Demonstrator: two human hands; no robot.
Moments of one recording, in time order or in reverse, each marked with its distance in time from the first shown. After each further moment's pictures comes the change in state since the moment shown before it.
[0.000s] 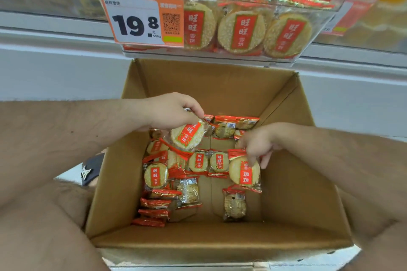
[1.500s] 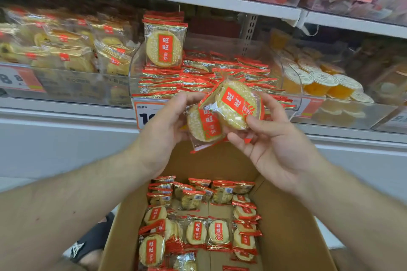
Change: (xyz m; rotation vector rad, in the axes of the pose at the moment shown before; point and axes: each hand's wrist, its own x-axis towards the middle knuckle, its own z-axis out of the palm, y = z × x) left_hand -0.057 0.067 -0.045 -0.882 0.377 0.666; right_hand -0.203 -0.084 -0.017 1.617 0.548 -1.176
